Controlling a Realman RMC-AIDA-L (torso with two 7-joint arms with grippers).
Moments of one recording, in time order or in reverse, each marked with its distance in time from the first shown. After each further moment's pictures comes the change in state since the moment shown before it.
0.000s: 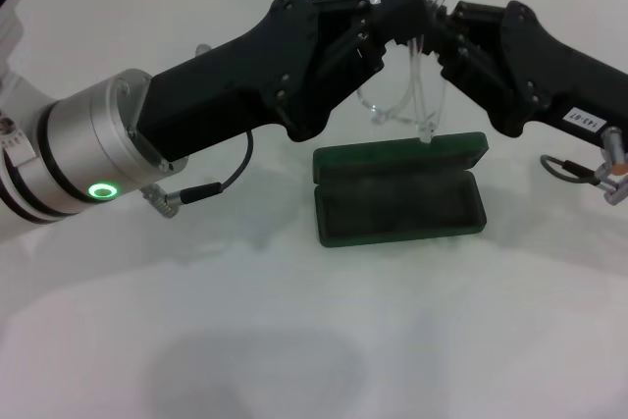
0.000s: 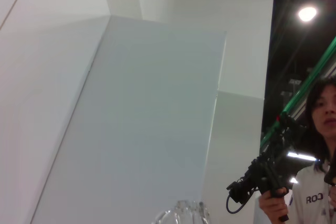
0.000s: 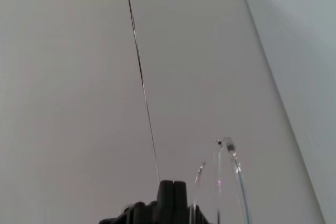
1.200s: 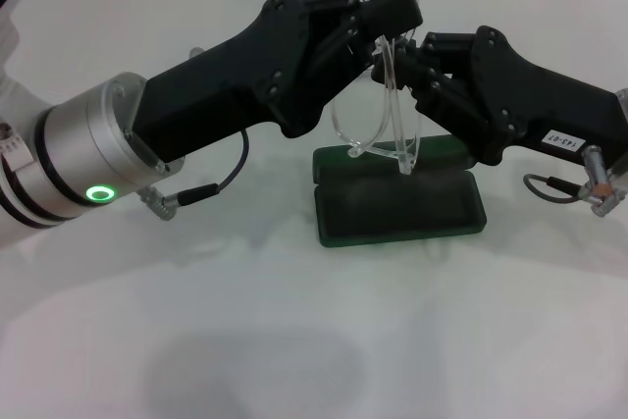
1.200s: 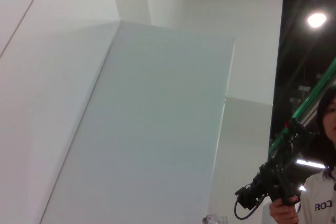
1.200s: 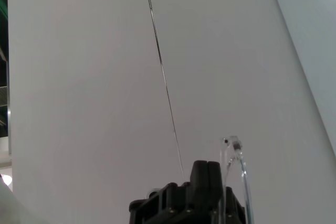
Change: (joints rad) left arm 0.002 -0.002 -0.002 -0.028 -0.017 0.003 0.008; right arm 0.013 0.000 -0.076 -0.011 0.001 0.008 0.010
